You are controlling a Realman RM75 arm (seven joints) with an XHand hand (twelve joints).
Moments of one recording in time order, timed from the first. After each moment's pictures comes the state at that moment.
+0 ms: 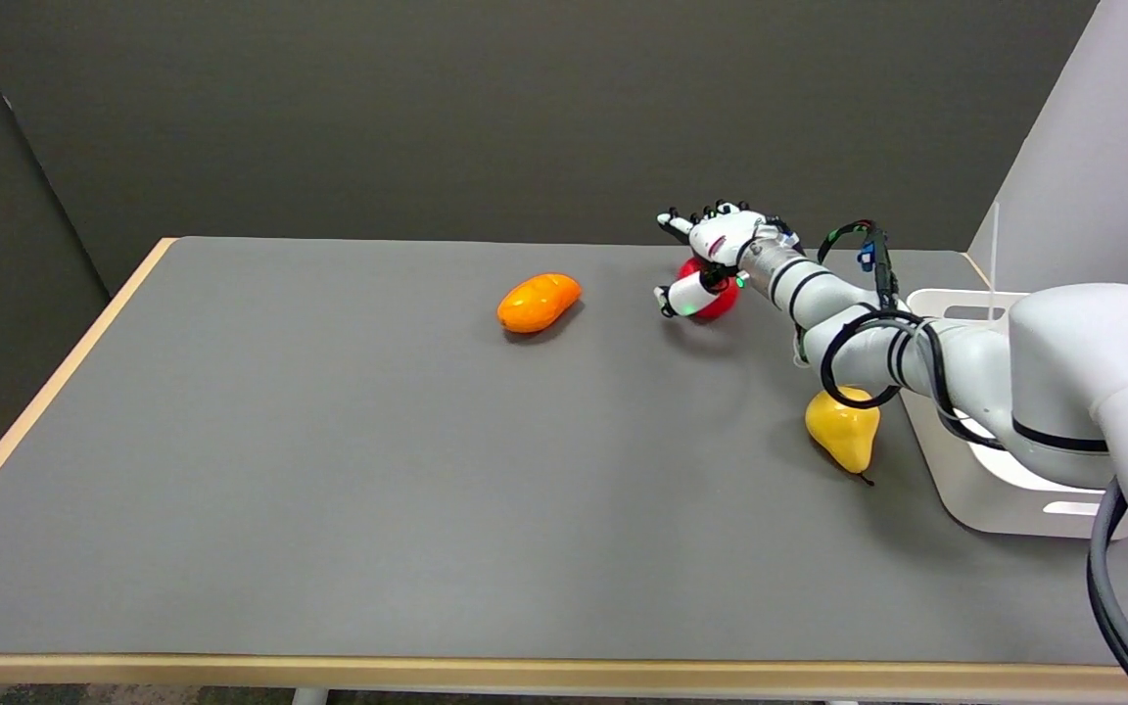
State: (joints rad) arm 1.03 -1.10 -0.04 -0.28 -1.83 0.35 0.18
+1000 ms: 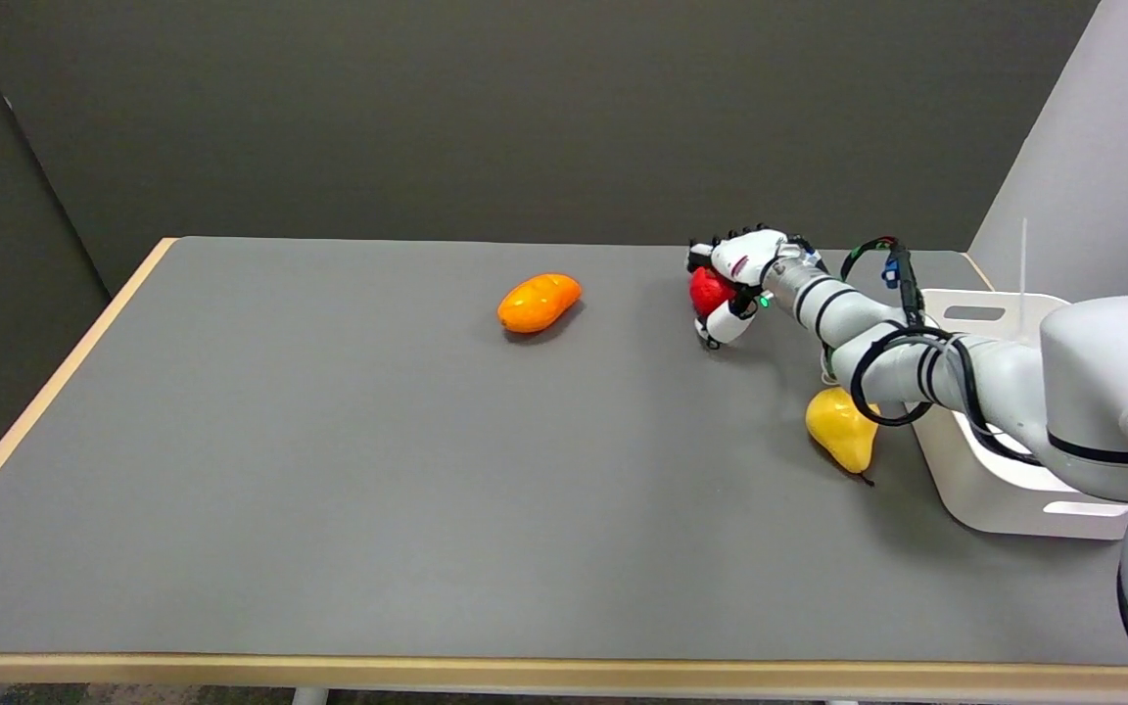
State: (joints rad) arm 0.98 -1.03 -0.04 -0.33 -1.86 0.36 0.18
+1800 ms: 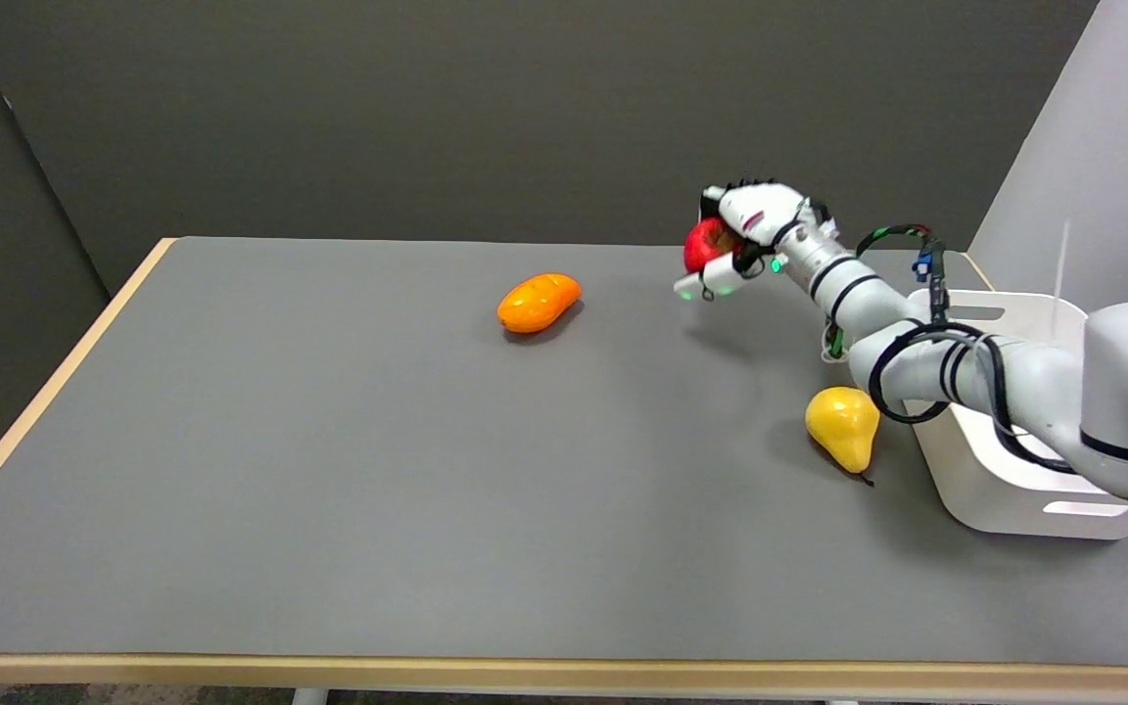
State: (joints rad) arm 0.97 -0.96 0.06 -0.41 -1.86 0.58 0.29
